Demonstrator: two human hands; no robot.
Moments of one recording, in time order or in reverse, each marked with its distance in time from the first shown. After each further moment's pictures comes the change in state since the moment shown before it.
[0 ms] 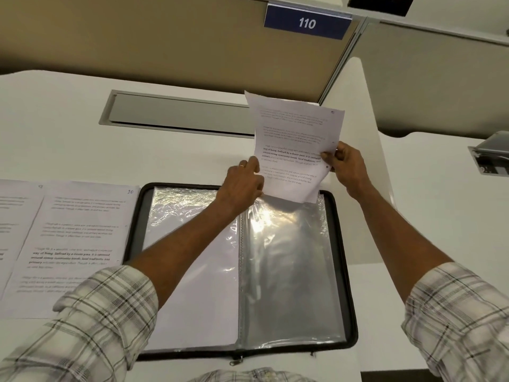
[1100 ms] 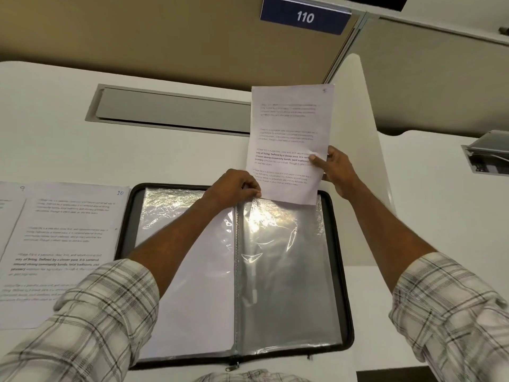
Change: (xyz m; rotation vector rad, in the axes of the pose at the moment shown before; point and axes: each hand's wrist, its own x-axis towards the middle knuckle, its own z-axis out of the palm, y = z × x) left_hand 0.011 -0.033 0.016 -0.655 -0.140 -0.054; right_hand 0.014 0.014 0.010 0.121 -0.091 0.193
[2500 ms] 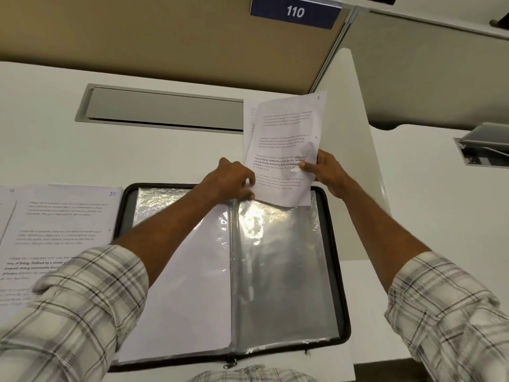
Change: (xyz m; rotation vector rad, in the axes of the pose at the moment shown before) left_hand 0.020 0.013 -0.009 0.562 -0.146 0.077; right_hand -0.009 0.006 0.002 -0.040 -0.181 -0.027
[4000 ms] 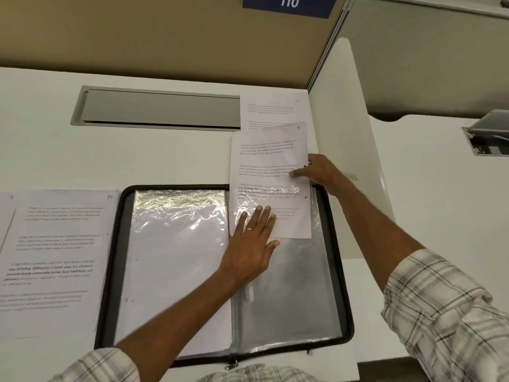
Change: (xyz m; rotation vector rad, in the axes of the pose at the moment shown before) left_hand -0.095 0.099 0.126 0.037 0.218 -0.025; right_hand 0.015 0.013 0.008 -0.190 0.084 0.228
